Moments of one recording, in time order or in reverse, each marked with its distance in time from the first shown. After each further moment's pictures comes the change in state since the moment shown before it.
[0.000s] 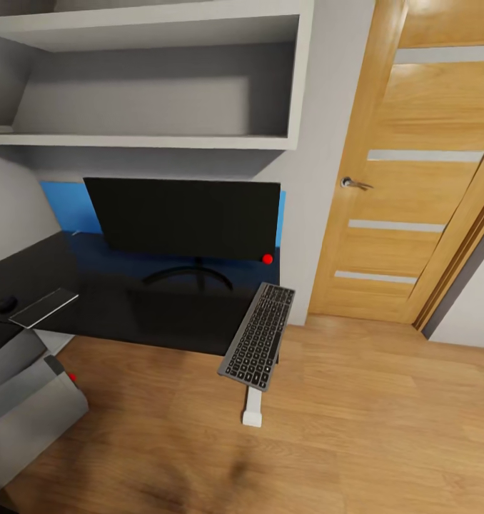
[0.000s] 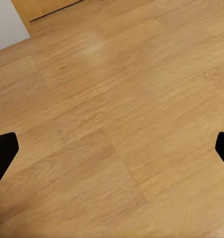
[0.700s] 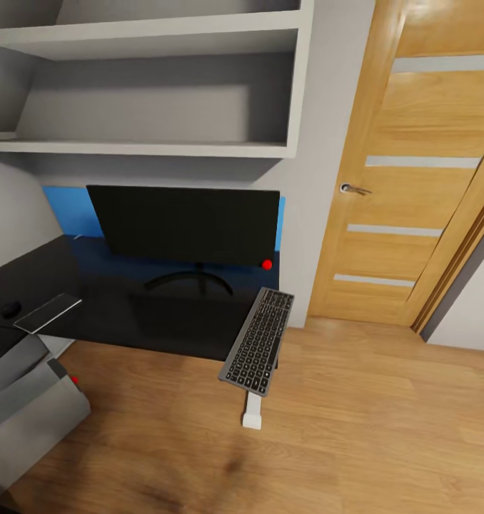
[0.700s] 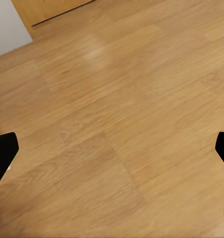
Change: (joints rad) left arm 0.001 -0.024 -0.004 0.059 0.004 0.004 0.003; right arm 0.000 0.000 0.000 0.000 0.000 0.000 0.000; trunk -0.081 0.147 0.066
